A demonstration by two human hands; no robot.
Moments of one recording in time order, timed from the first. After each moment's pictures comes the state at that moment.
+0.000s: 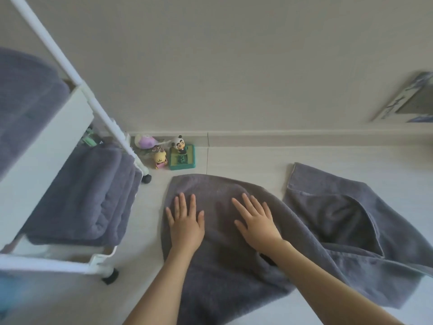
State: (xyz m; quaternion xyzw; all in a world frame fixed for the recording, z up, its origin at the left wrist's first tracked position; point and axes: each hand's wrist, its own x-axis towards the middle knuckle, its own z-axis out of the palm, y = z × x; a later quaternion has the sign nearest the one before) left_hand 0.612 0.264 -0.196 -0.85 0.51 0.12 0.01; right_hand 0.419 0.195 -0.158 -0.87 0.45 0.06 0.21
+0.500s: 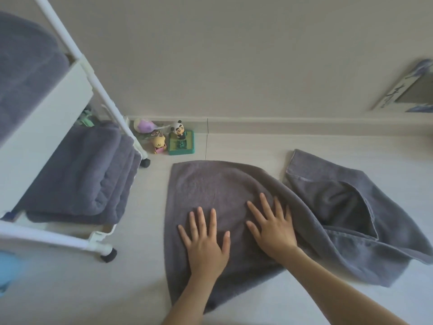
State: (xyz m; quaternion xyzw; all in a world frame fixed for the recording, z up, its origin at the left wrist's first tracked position) left_hand 0.526 0.332 -0.207 -0.84 0.53 0.09 -0.03; right_hand 0.372 0.228 -0.174 -0.85 0.51 0.11 0.12
